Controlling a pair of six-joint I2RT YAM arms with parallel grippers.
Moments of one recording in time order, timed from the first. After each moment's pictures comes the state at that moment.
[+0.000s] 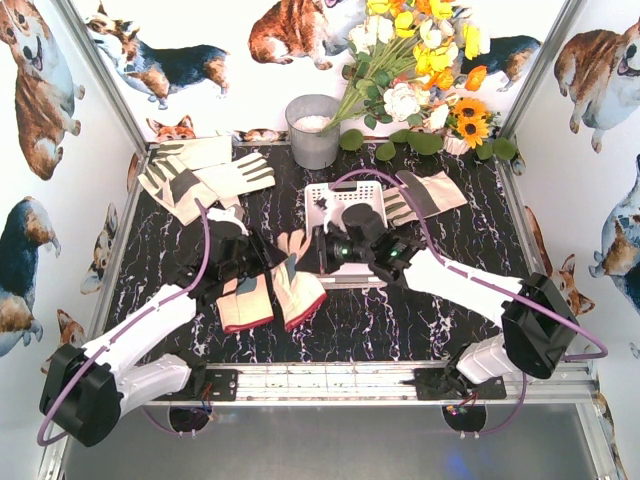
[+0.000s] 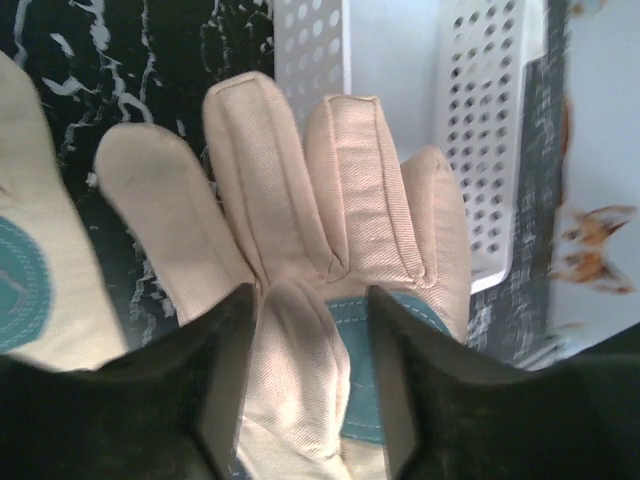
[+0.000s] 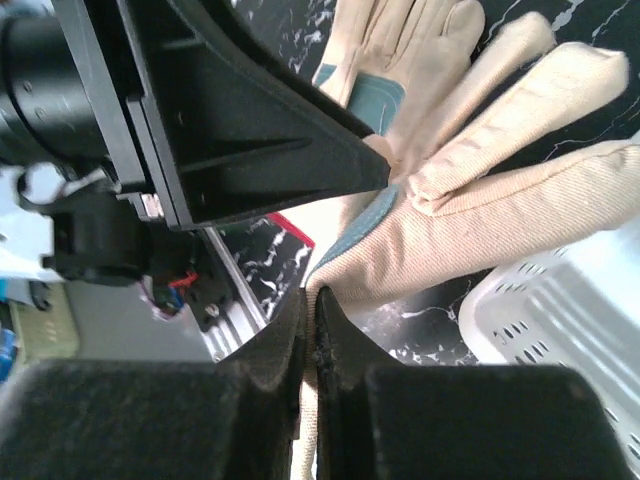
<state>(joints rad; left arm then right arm) -0.49 1.05 0.61 -0.11 0.08 -0.90 0.79 1.42 0.95 0.02 -0.40 0.60</state>
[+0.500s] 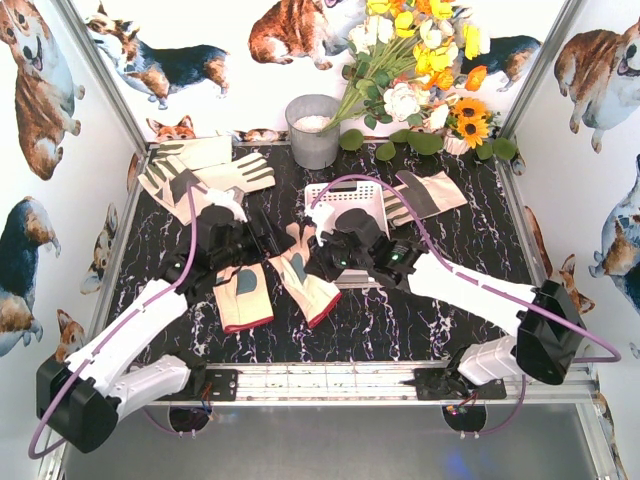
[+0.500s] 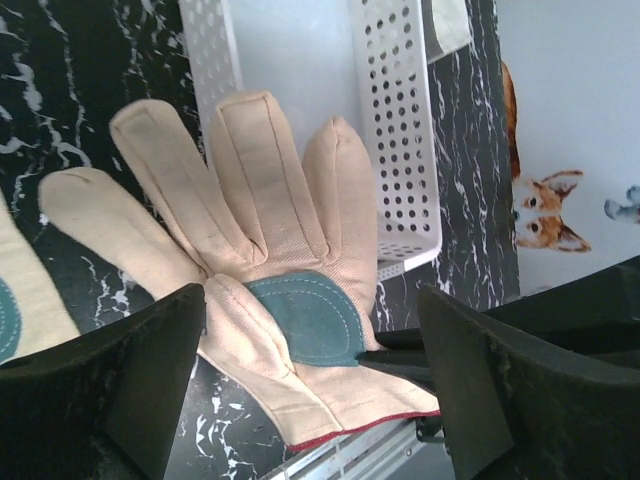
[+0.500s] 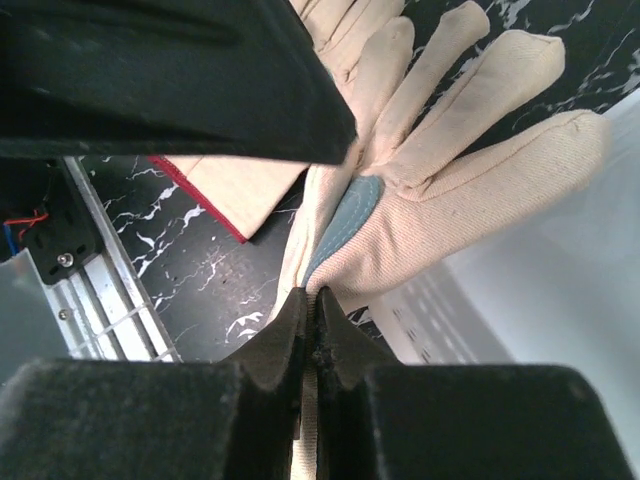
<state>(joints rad) -0.49 1.00 0.79 -0.28 0.13 -0.80 0.88 1.37 1.02 -0.19 -0.23 0.16</state>
